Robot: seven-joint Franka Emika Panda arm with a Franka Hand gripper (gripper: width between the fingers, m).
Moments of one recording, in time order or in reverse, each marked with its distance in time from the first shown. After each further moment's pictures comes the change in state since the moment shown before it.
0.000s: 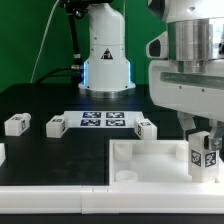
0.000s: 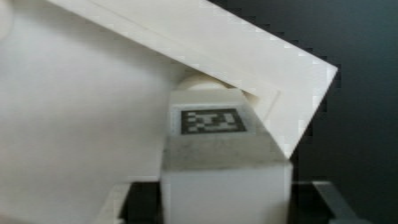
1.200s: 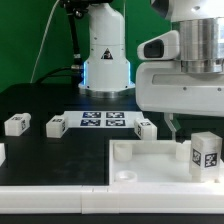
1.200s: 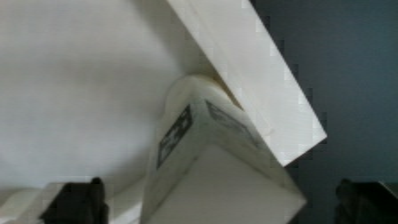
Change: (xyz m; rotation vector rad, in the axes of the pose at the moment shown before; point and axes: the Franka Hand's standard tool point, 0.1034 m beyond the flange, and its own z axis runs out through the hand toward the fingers) arm -0.005 -0.005 -0.001 -0.007 -0.014 -0.614
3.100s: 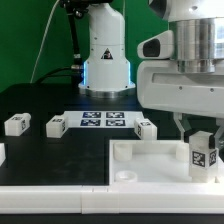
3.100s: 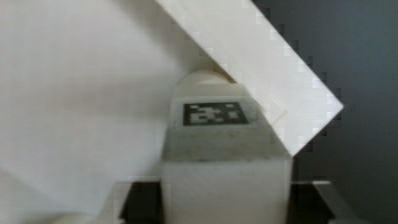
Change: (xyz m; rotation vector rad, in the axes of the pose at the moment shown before) arm 0.000 0.005 0.001 -0.010 0.019 0.428
